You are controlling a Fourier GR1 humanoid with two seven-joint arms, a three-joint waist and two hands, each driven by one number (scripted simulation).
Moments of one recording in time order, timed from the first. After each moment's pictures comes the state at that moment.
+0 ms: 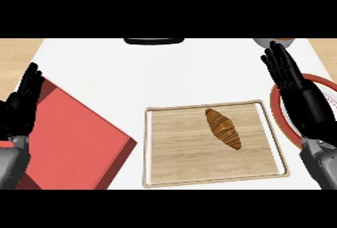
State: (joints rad) left arm -0.24 0.47 0.01 -1.29 0.17 0.21 -0.06; right arm -0.31 -0.50 0.22 -1.65 -0.29 -0.10 -0.15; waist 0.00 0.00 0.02
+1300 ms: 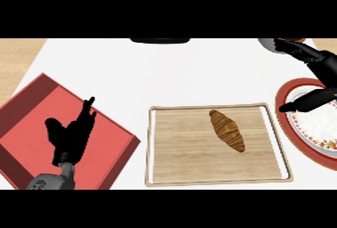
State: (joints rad) left arm -0.07 0.25 -0.15 -1.40 0.23 0.15 0.12; right arm -0.63 -0.69 0.18 -0.93 -0.10 0.36 -0.57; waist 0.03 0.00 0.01
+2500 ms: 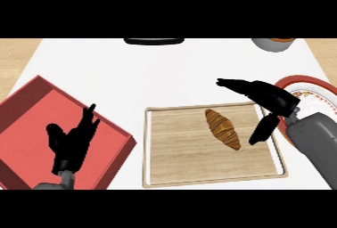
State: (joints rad) left arm -0.01 0.22 -0.15 -1.46 0.20 0.15 0.18; right arm -0.56 -0.58 0.44 -1.24 0.31 0.37 -0.20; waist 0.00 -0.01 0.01
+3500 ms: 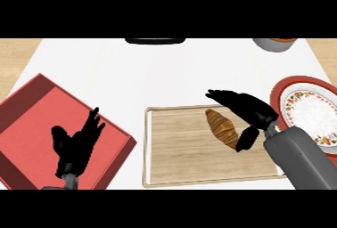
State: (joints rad) left arm 0.02 0.17 -0.13 -1.47 0.17 0.11 0.20; right arm -0.46 -0.41 0.39 -1.25 0.62 0.33 -0.14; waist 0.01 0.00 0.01
